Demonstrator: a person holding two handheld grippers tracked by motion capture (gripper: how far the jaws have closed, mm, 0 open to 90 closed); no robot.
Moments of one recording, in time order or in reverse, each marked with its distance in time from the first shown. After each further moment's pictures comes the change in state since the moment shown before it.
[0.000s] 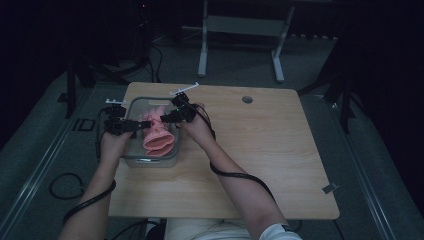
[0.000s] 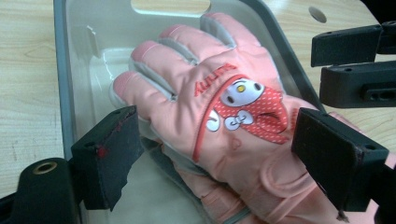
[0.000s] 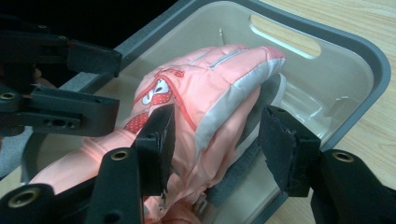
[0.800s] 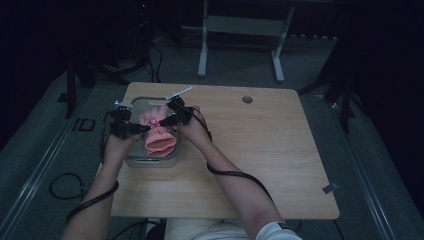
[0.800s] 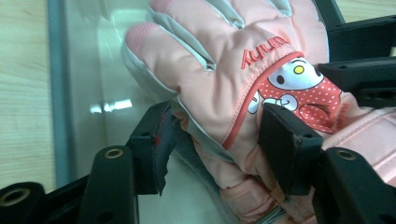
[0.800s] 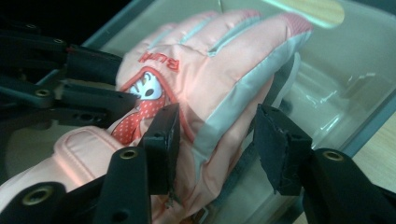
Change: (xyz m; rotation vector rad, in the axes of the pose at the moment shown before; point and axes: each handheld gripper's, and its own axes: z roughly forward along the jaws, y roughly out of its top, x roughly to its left) left arm 0.000 -0.005 0.020 0.104 0.084 -0.030; right arm -0.003 -0.005 0.028 0.091 -0.012 0.017
